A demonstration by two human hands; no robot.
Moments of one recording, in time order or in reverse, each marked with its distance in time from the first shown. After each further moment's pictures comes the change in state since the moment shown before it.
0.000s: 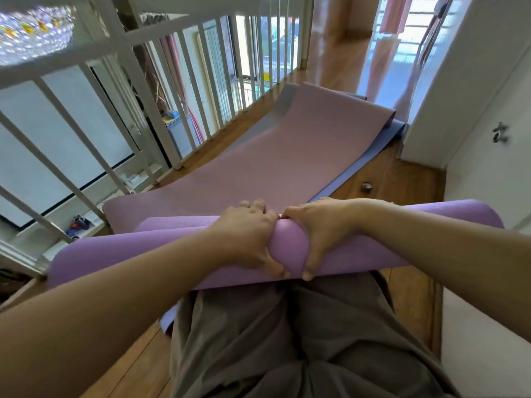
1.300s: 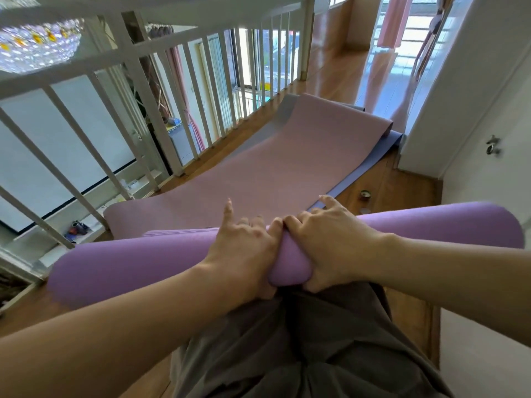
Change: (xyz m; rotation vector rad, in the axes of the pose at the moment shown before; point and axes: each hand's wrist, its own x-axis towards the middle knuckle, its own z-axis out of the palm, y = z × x) left_hand -0.034 0.025 -0.001 0.291 0.109 -0.088; right_hand -0.028 -0.025 0.020 -0.385 0.369 -0.026
